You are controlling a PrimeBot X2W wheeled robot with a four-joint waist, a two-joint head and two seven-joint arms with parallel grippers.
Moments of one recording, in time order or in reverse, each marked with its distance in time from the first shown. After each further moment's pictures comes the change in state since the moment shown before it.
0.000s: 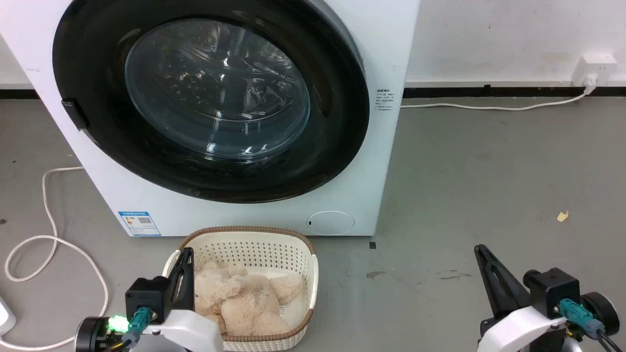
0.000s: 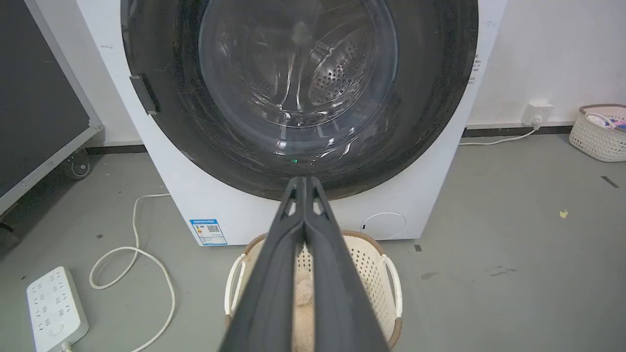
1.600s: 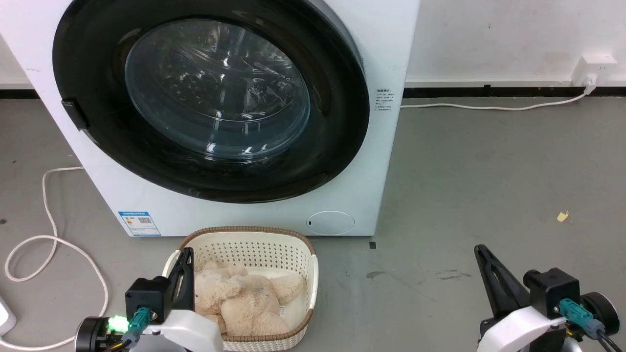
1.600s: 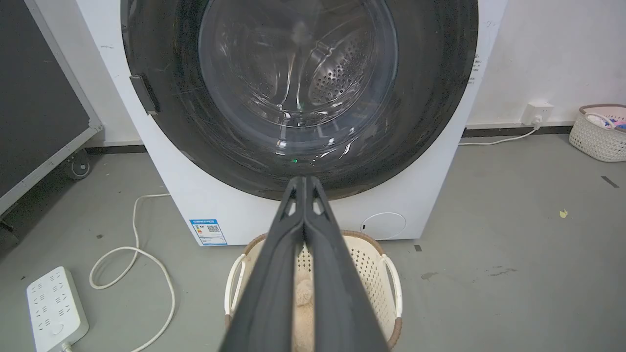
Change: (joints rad) left arm 0.000 0.000 0.000 0.000 0.000 0.000 0.000; right arm 0.000 0.000 0.000 0.000 0.000 0.000 0.000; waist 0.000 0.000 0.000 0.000
